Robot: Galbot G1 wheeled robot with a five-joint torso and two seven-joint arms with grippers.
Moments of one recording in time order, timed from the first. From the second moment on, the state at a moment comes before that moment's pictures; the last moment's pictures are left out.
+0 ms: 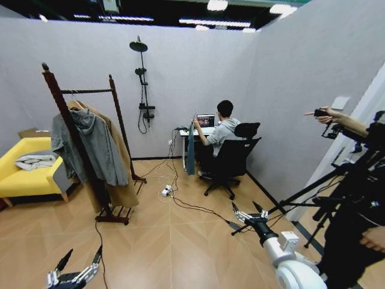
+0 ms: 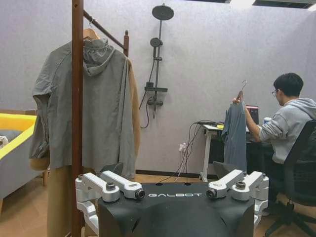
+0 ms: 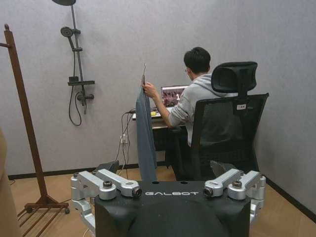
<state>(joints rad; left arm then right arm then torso) 1.94 -1.35 -0.90 -2.27 -0.51 -0.14 0.13 -1.40 1.38 0.75 2.23 0.35 -0.39 -0.01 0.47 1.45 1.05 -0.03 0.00</state>
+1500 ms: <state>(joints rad) 1.94 -1.35 -0.90 -2.27 -0.51 -0.14 0.13 -1.37 1.38 0.77 2.17 0.25 -0.31 -0.13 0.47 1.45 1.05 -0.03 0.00</state>
